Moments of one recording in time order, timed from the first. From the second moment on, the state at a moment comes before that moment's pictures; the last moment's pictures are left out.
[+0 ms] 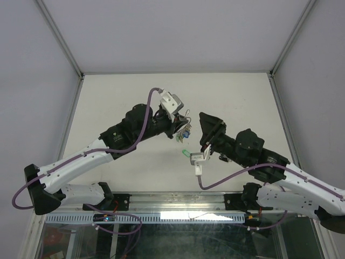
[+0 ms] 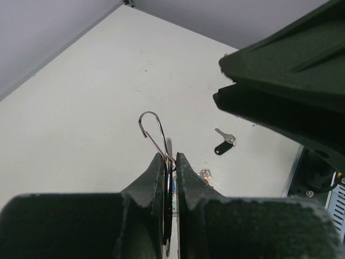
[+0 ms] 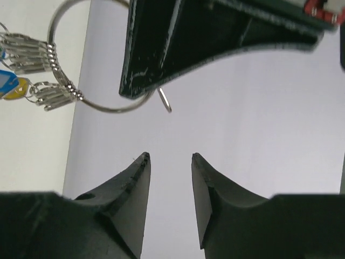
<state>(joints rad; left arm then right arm) -0.98 1.19 1.16 -0.14 0.03 -0.02 1.10 0.74 0.88 -0.27 0.21 -1.67</state>
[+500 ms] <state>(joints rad) -0.98 1.08 1.06 -0.07 -0.02 0.03 1.09 0.83 1.18 -0.31 0.42 -0.35</state>
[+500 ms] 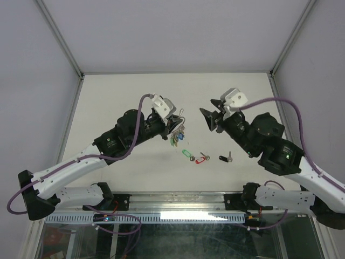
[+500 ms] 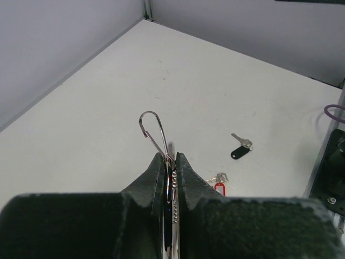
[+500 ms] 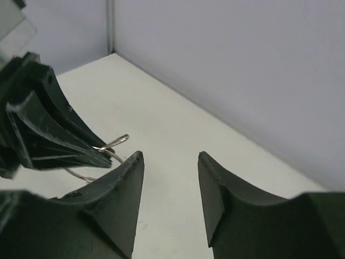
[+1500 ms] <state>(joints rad) -0.98 1.08 1.05 -0.07 -0.07 0.10 0.81 1.10 1.21 -0.38 0.02 0.88</state>
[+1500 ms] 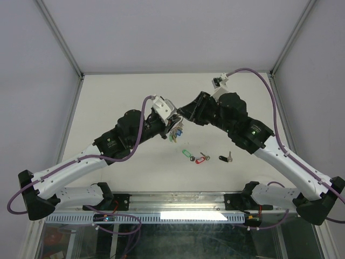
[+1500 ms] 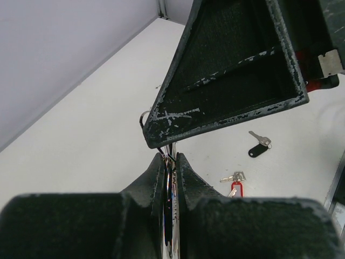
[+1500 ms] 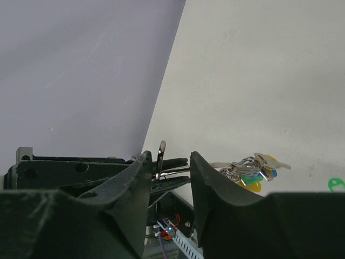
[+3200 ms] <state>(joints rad) -0.99 1.05 0.96 0.17 -0.07 0.04 0.81 0.91 0.87 0.31 -0.09 0.67</state>
